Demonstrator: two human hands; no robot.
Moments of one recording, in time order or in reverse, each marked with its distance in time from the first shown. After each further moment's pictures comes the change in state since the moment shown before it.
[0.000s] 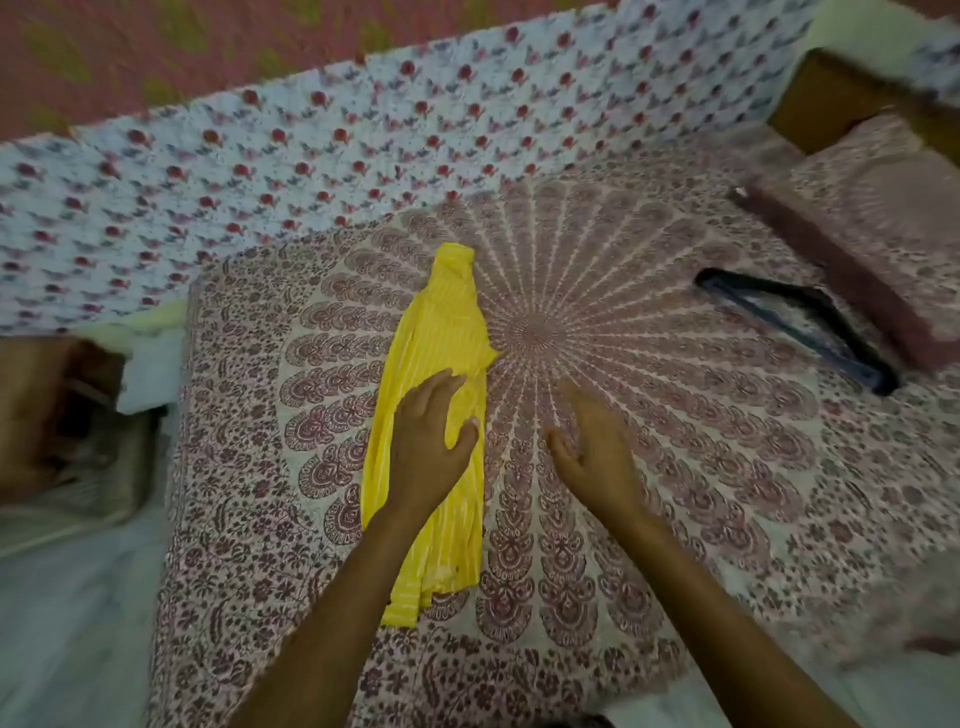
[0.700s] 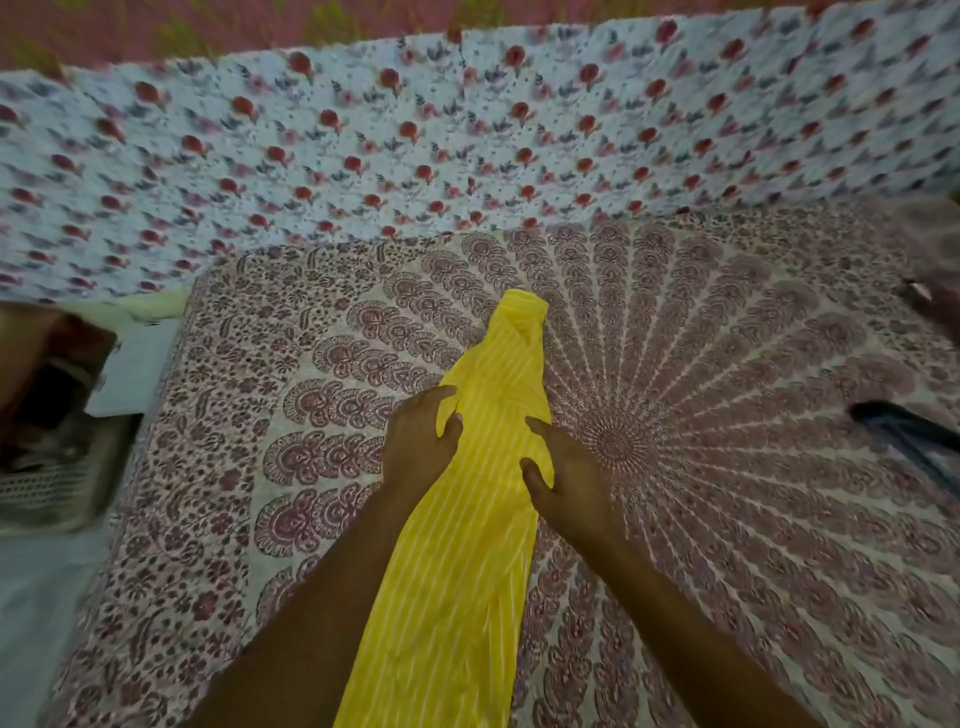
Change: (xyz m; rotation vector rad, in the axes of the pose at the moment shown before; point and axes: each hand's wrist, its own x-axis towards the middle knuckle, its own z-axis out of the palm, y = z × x) left_hand 0.228 -0.204 0.066 -0.046 -0.012 -0.384; right_hand 0.250 0.060 0.171 0.017 -0.277 -0.013
